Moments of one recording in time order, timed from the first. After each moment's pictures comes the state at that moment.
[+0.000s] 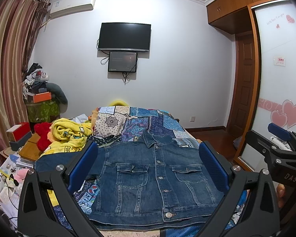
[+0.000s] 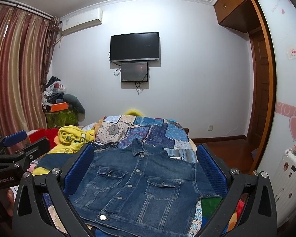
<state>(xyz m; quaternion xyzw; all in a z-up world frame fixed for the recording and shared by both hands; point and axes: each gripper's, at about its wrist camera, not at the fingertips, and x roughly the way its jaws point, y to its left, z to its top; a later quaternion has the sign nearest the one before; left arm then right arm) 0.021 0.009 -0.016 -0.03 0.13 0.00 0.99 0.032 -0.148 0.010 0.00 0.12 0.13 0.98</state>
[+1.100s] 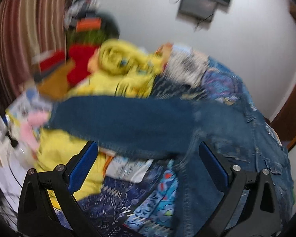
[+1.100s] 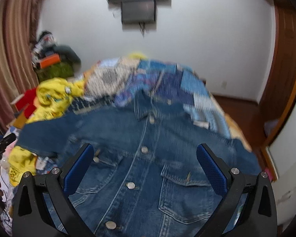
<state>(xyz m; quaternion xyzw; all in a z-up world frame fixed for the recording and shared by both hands) 0.192 0.271 -0.199 -0.18 0.33 0.17 0.91 0.224 -0.082 -0.103 -0.03 0.35 0.14 0.93</state>
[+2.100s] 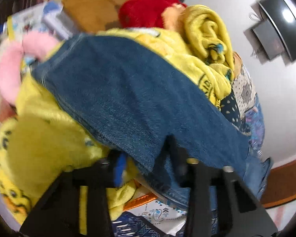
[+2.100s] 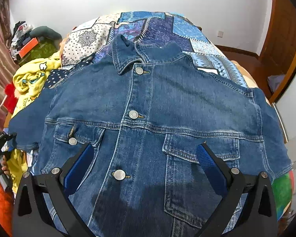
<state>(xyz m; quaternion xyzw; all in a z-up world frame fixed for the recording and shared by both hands) 0.232 0.437 -0.306 -0.42 0.36 0.22 0.80 0.274 -0.094 -0.147 0.01 0.47 0.11 0.88</state>
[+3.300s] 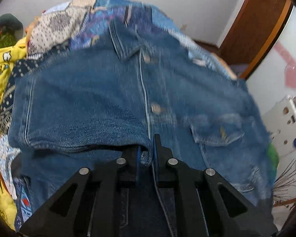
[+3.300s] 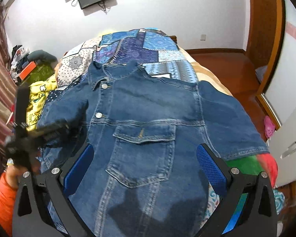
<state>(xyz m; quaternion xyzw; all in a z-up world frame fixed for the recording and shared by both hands) 0.361 0.008 -0.236 -0.05 0.49 -0.09 0.86 0.222 -0.216 -0.121 0.08 0.44 0.09 0.89</state>
